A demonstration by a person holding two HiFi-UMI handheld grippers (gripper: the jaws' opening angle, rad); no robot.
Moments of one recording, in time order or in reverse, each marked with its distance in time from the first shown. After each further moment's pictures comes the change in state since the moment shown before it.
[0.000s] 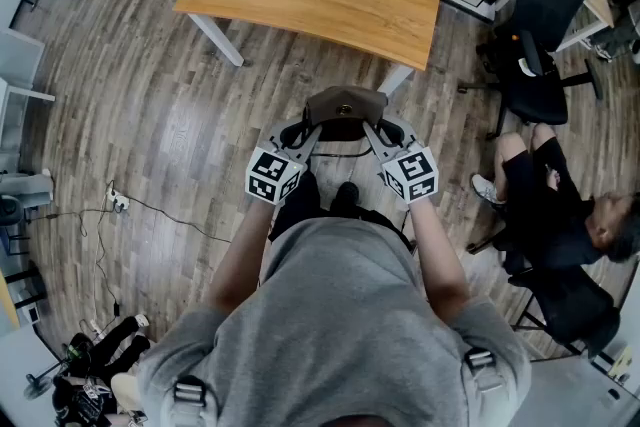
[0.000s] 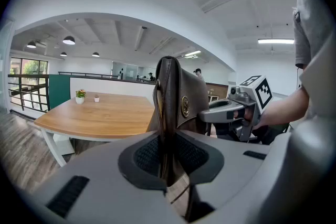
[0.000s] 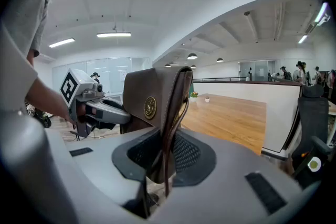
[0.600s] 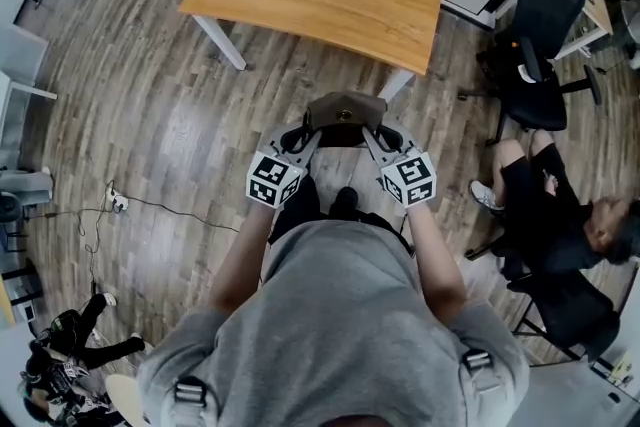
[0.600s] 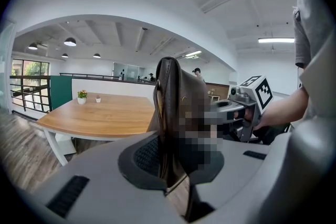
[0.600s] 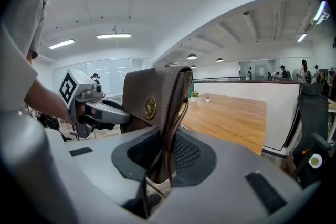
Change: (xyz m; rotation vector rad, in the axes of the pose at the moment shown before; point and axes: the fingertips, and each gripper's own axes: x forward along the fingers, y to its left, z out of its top) left arm -0.015 -0.010 -0.005 0.006 0.000 0.010; right arm -0.010 0.014 -0.004 0.016 -0.006 -0.001
